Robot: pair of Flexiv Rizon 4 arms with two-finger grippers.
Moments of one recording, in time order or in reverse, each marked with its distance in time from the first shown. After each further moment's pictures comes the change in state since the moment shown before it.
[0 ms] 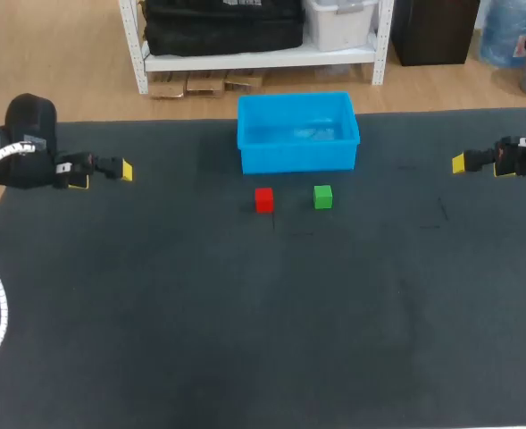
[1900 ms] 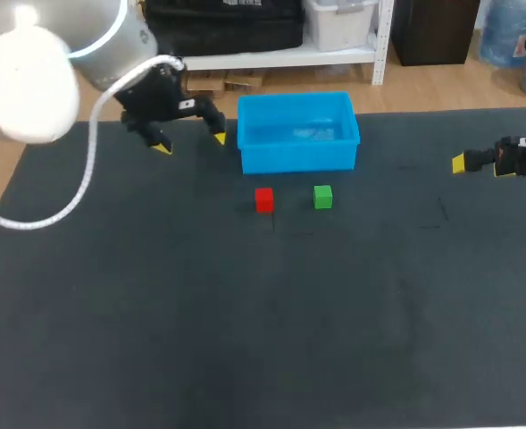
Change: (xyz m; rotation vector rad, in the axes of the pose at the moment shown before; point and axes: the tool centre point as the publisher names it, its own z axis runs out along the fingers) left arm -0.059 -0.094 0.093 -0.210 0.280 -0.076; right arm 0.000 0.000 0.000 0.000 0.000 0.000
